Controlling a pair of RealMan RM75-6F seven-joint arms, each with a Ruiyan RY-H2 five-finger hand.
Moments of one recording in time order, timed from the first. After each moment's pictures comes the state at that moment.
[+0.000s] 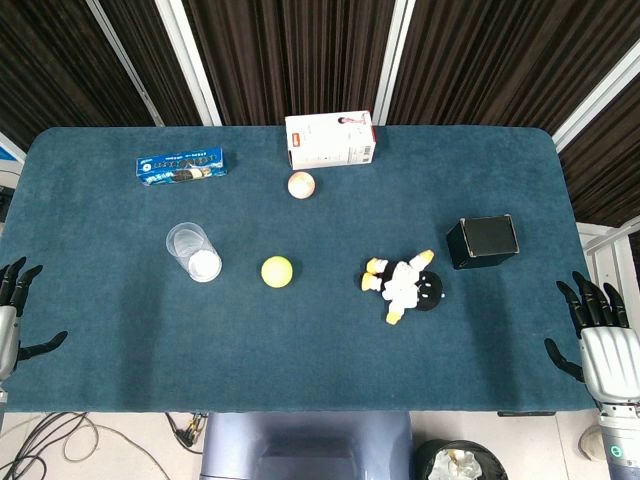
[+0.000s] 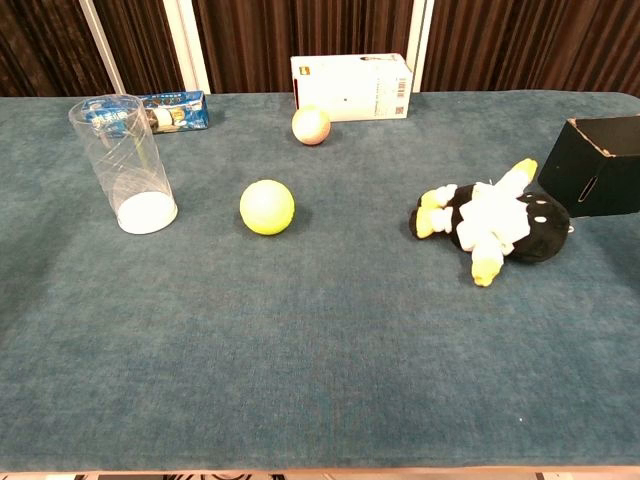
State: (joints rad) left arm -0.10 -1.15 -0.10 -1.65 1.37 1.47 0.09; right arm 0.06 -1.17 0.10 -1.54 -1.54 1.58 -0.05
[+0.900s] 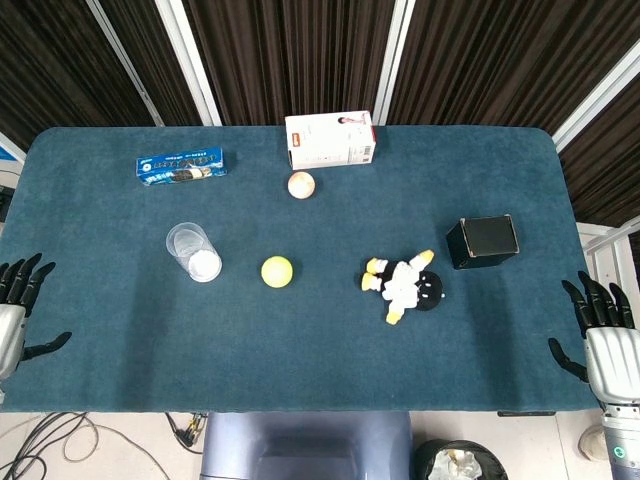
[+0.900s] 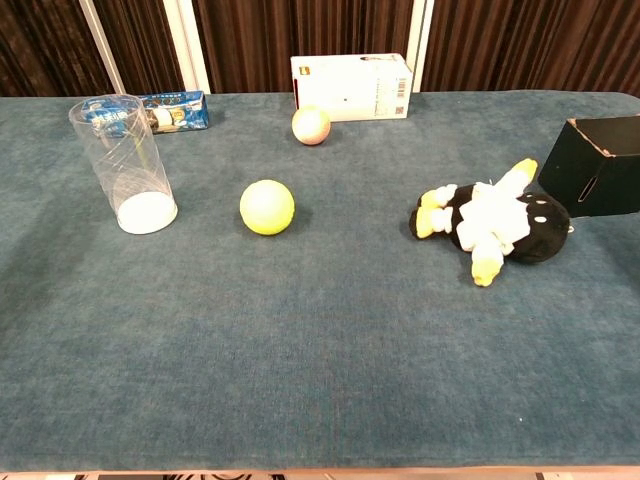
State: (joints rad) left arm -0.12 -1.10 -0.07 -1.58 1.53 1.49 0.02; right arm 0.06 -1.17 0.10 -1.54 -1.53 1.58 -0.04
